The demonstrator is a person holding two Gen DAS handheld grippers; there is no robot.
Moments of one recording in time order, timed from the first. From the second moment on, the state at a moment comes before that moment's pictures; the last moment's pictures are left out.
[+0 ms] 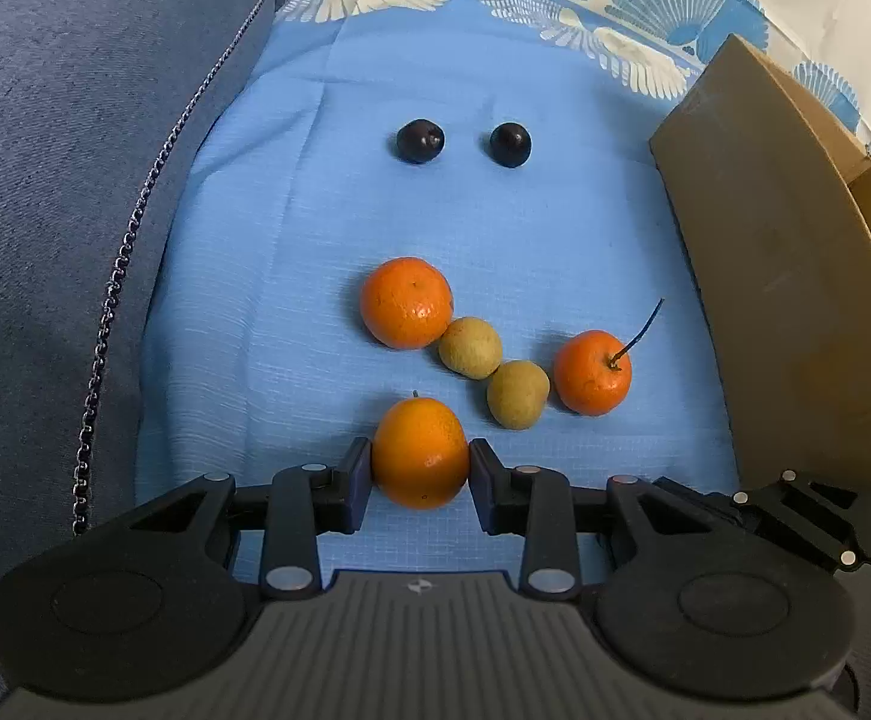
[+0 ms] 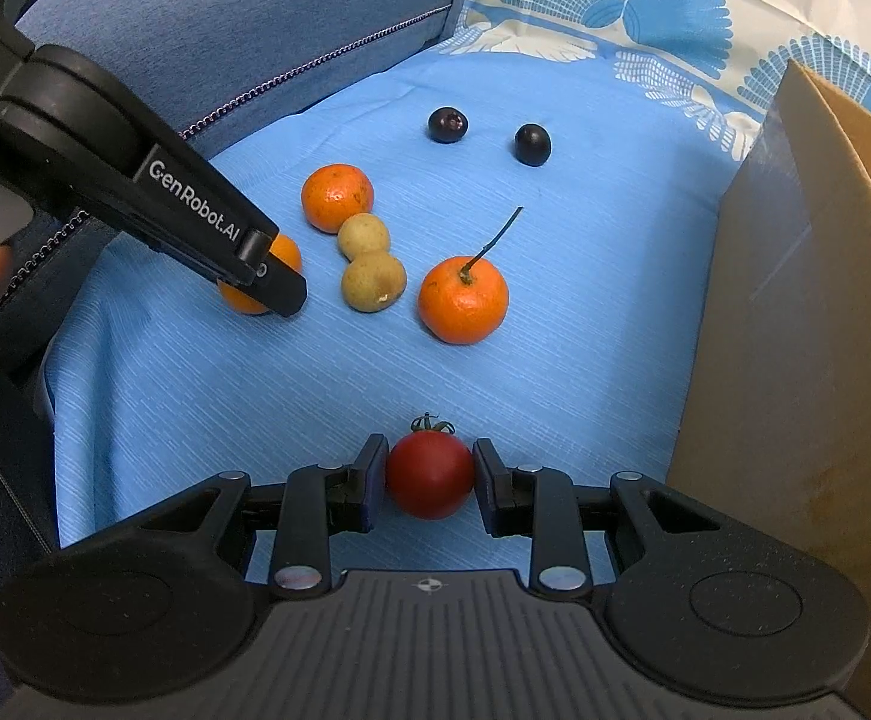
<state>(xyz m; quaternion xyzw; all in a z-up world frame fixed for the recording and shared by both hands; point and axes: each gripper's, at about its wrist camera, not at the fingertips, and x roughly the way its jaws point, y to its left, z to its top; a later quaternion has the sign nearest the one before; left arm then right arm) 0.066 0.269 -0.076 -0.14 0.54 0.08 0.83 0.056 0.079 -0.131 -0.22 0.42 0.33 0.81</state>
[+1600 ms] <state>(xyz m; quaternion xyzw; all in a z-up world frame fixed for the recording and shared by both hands) -0.021 0.196 -0.004 -0.05 0.30 0.00 0.95 -0.018 -0.089 0.030 -0.05 0.16 0.23 0.96</state>
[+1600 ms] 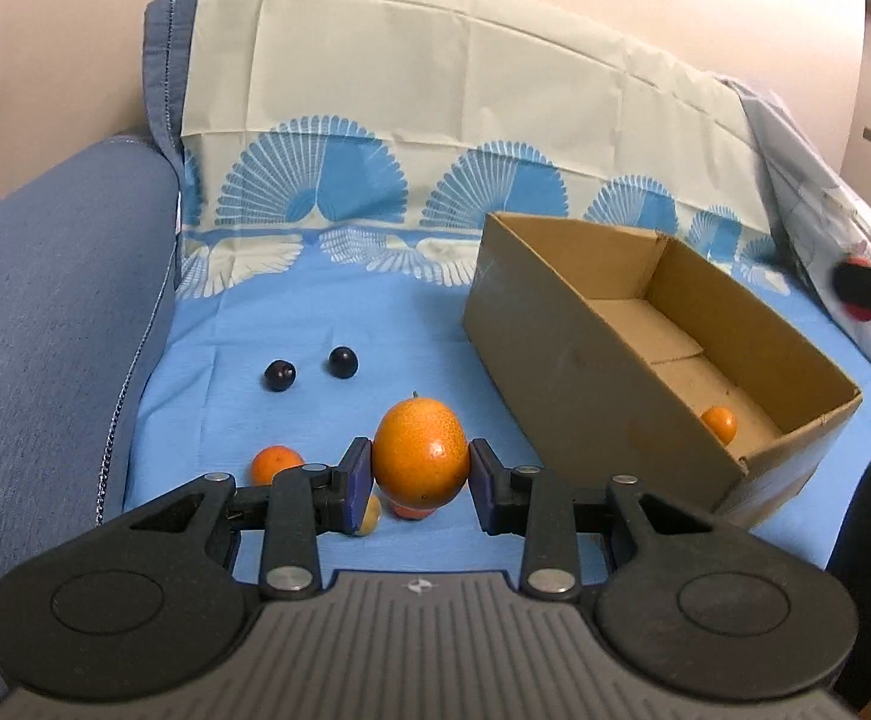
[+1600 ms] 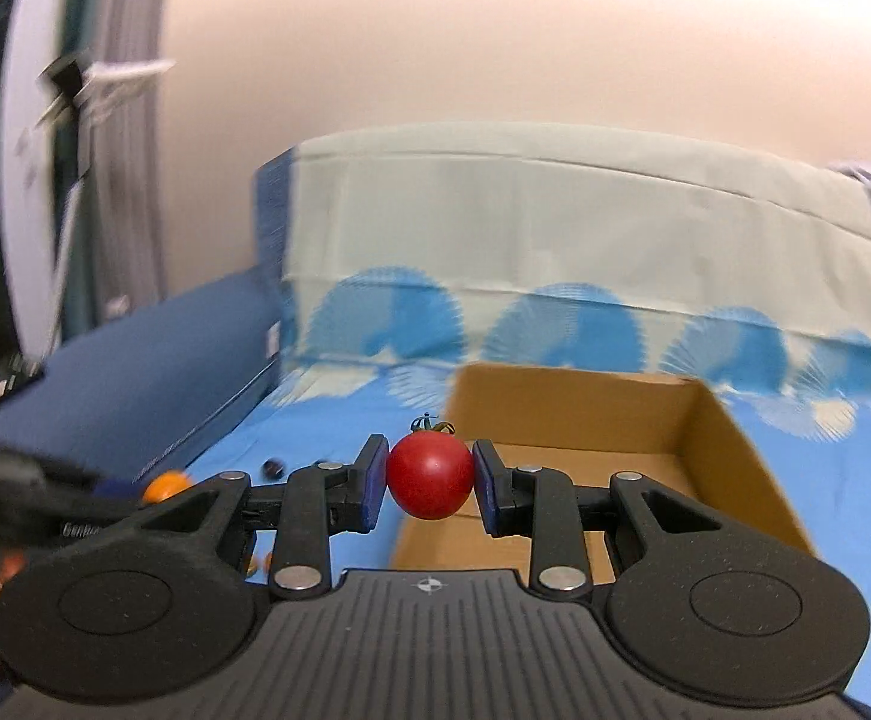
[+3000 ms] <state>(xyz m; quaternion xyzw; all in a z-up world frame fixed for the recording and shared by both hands) -0.003 0.121 0.010 0.00 0.30 0.00 0.95 0.073 -0.187 0.024 0.02 0.11 0.21 0.97</state>
